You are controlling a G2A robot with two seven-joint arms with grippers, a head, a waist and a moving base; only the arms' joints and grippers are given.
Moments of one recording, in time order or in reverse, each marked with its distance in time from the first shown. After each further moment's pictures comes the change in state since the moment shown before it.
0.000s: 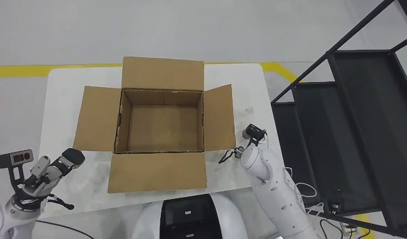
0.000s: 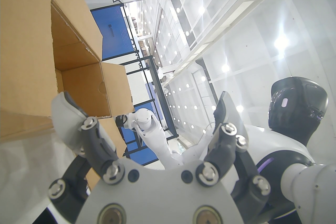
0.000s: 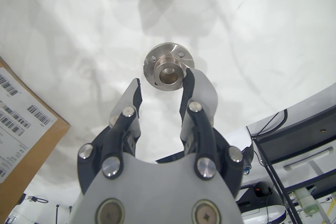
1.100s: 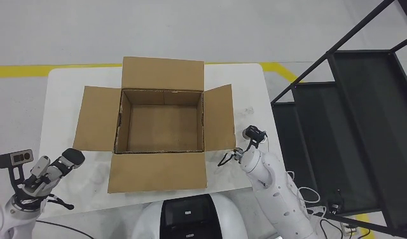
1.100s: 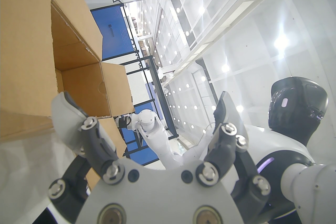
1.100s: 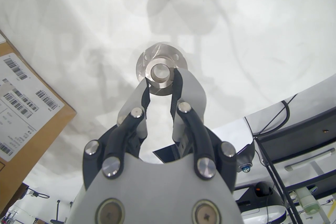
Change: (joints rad) left arm 0.000 0.000 0.000 0.000 0.000 0.000 0.000; right arm -0.043 0.009 -0.011 -0.078 0.000 0.009 0.031
